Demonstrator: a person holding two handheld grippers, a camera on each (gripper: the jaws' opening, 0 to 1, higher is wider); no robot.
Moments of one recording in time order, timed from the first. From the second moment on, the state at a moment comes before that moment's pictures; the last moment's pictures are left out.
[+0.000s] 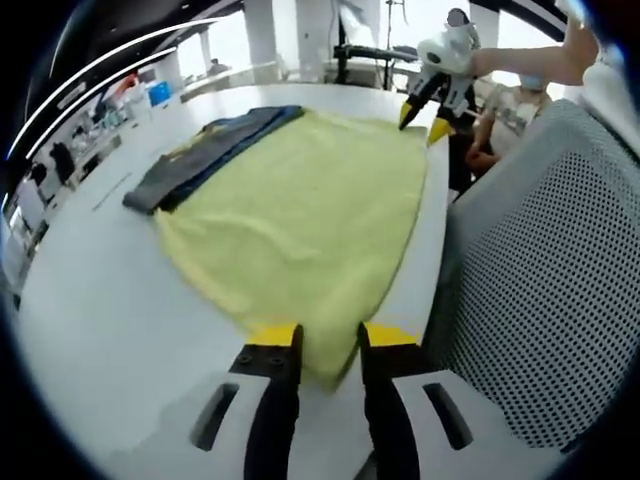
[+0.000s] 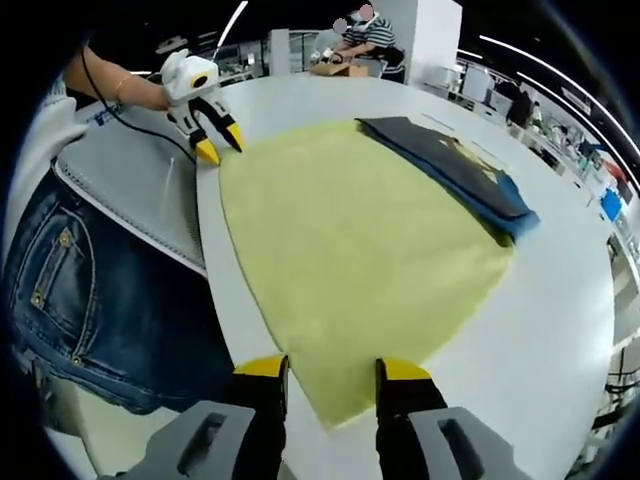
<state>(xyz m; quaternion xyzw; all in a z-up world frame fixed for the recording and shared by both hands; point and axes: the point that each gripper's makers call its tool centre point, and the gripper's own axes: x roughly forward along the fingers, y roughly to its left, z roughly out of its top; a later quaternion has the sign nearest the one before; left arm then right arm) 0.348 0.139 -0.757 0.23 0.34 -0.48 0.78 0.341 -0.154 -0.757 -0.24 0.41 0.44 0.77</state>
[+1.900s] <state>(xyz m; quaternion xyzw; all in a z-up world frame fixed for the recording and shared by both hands) 0.300 0.162 -0.735 0.19 0.38 -0.46 0.78 0.290 -0.143 -0.745 -0.20 0.42 0.43 0.77</state>
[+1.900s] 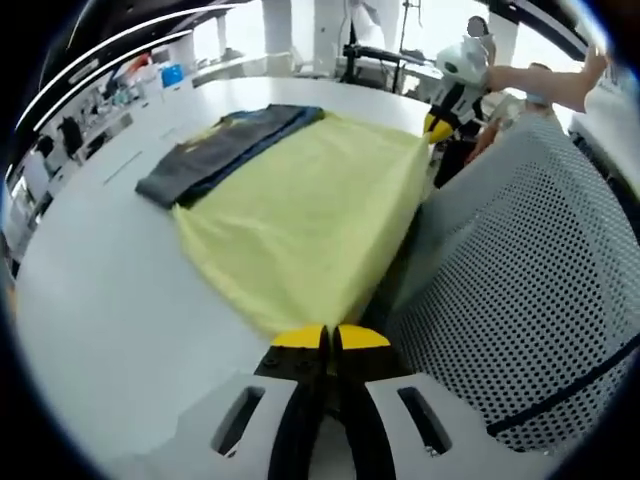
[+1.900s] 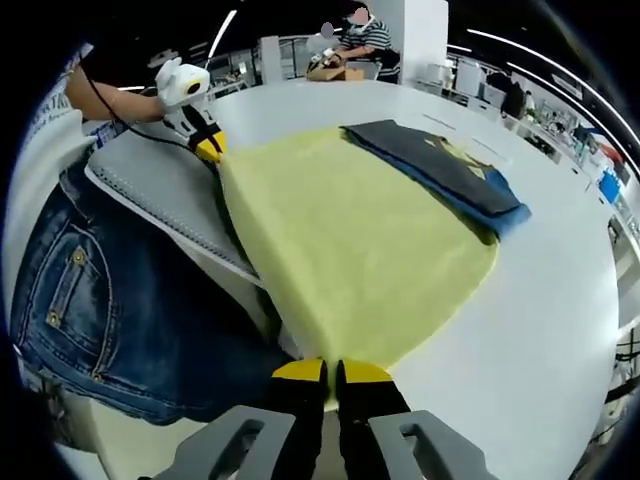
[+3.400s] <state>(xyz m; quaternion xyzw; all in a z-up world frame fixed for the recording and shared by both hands) 0.404 0.162 -0.656 0.24 0.31 -0.47 0.79 0.400 -0.137 -0.669 -0.26 0.33 0.42 0.80</state>
